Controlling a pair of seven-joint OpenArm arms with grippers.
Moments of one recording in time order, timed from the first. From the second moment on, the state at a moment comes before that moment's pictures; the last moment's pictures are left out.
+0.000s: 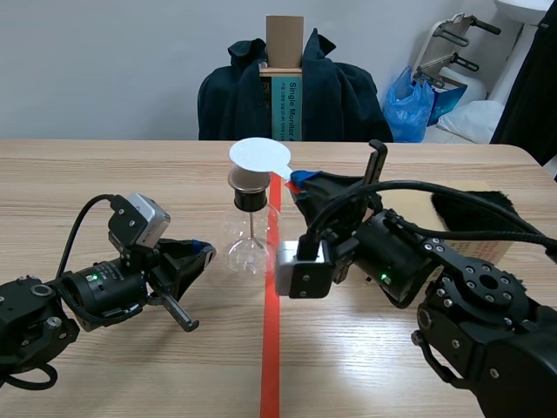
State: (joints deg) left arm -7.1 -23.2 28.9 54.6 -5.2 -25.4 -29.2; right arm -2.3 13.8 -19.3 74.9 -72.4 -22.2 29.9
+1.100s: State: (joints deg) left arm -7.1 -23.2 28.9 54.6 -5.2 -25.3 -29.0; right arm -2.3 14.5 -19.2 74.9 -72.4 -22.2 26.8
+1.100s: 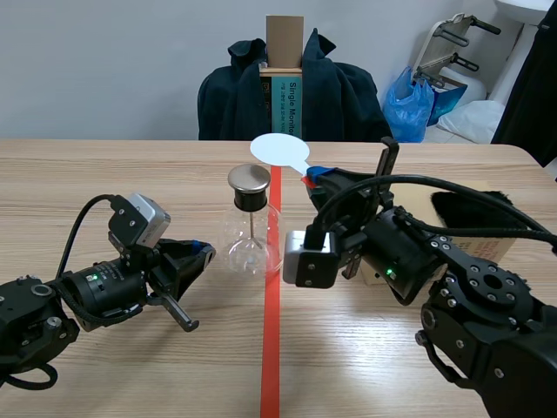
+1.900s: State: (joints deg) left arm -7.1 -23.2 28.9 54.6 -5.2 -25.3 -29.0; right arm -2.3 14.5 -19.2 74.9 -72.4 -22.2 36.6
